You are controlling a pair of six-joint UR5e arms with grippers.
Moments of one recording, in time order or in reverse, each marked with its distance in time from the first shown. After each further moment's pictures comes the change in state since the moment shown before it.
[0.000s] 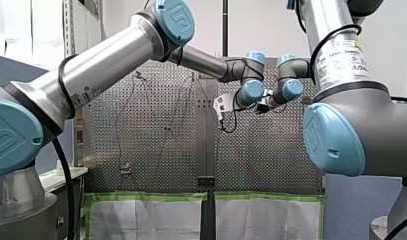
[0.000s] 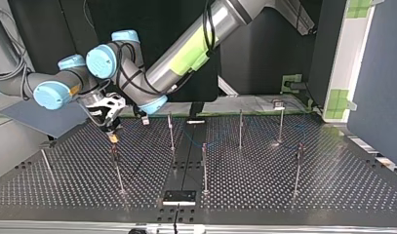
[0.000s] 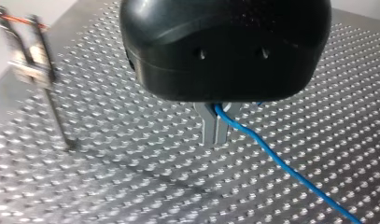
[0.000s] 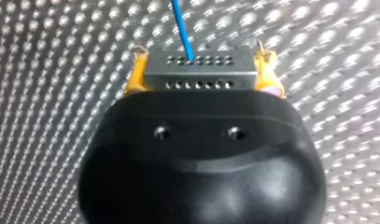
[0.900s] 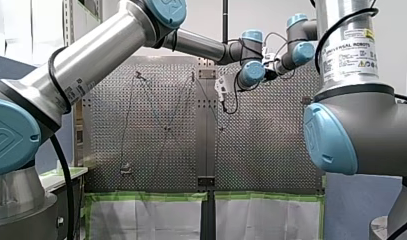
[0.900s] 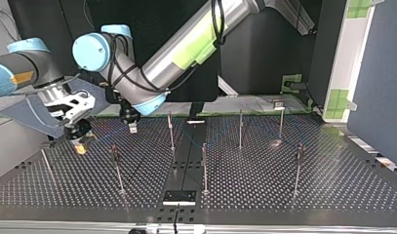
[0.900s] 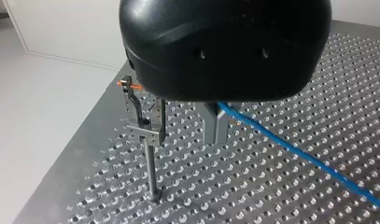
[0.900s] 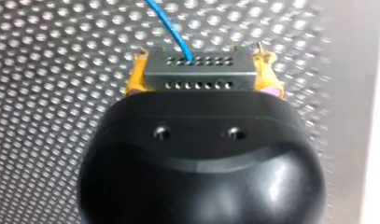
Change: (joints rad) left arm -0.014 0.090 0.000 0.086 0.030 0.126; right arm -0.057 -0.233 -0.021 0.125 -0.042 0.069
